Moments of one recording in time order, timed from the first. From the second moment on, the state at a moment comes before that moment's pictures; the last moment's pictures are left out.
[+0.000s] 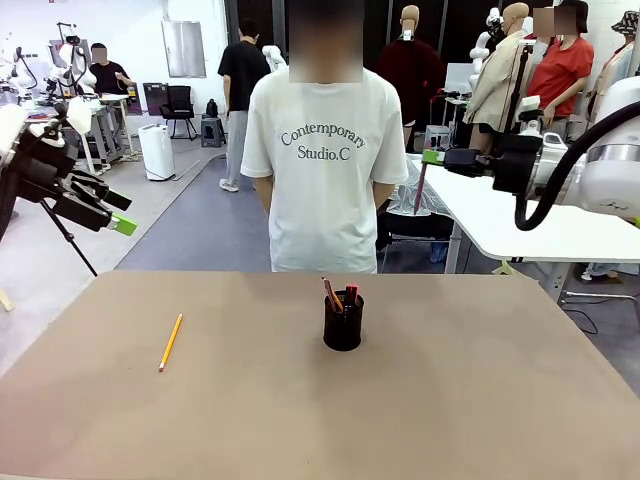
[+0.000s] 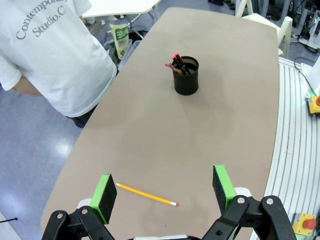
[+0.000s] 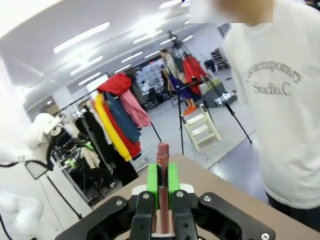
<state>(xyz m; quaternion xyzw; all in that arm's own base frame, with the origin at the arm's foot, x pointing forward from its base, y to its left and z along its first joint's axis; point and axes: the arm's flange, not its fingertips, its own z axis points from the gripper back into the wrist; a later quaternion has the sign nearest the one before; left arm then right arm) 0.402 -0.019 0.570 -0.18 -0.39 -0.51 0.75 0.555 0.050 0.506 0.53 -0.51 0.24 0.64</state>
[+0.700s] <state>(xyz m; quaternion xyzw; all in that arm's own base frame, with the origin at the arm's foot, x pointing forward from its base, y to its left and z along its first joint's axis) 0.402 -0.019 0.570 -0.18 -0.39 -0.51 0.75 0.521 0.135 0.486 0.53 -0.54 0.32 0.58</state>
